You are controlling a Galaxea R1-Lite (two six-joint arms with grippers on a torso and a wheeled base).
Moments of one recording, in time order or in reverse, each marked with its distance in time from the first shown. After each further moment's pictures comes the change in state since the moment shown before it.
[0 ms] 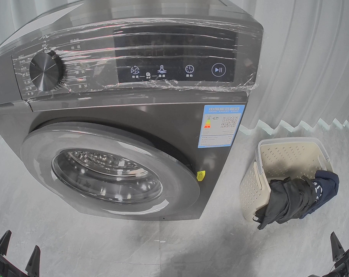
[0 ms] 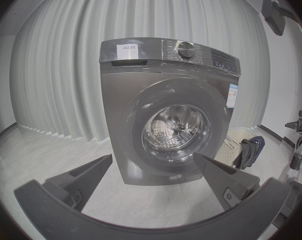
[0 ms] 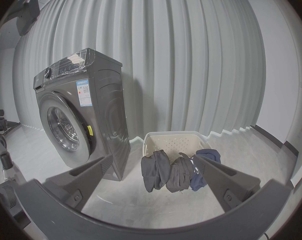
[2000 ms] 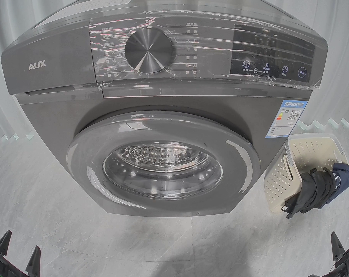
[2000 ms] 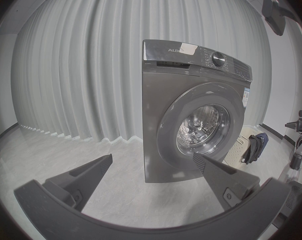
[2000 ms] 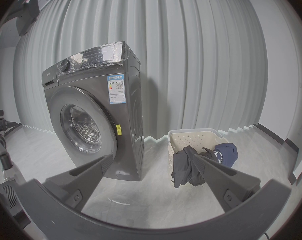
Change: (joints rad) left arm 0.001 0.000 0.000 -0.001 0.000 0.000; right arm 0.000 0.000 0.000 0.000 0.000 0.000
